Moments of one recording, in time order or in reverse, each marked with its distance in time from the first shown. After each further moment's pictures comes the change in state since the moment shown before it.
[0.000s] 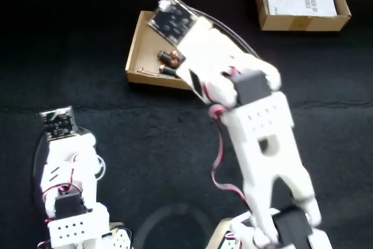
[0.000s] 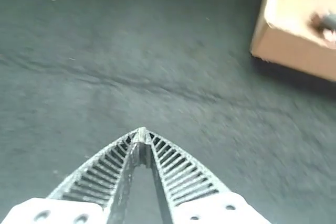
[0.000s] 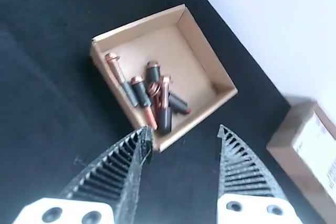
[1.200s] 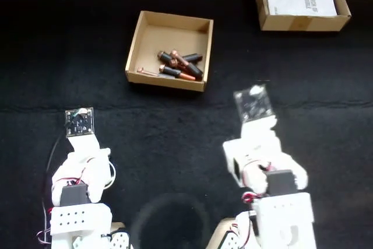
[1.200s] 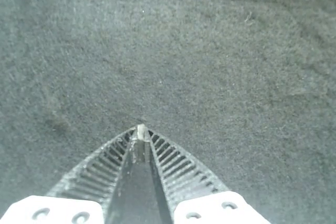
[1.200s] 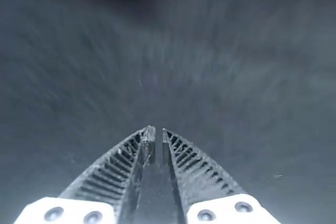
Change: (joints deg) left arm 4.9 13.8 0.0 3.7 0.1; right arm 15.2 -48.0 78.5 -13.5 -24.9
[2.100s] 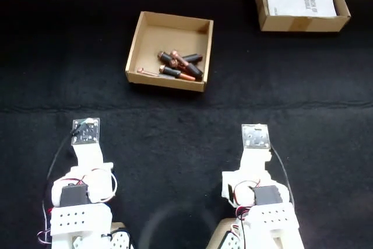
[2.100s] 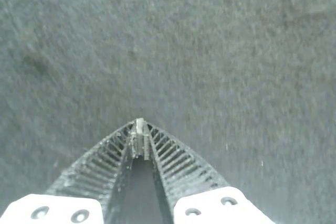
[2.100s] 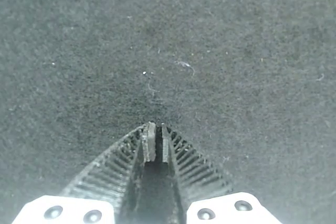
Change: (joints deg) left arm 0.0 0.0 -0.9 20.7 -0.2; right arm 0.4 -1.1 22.8 -4.9 -15.9
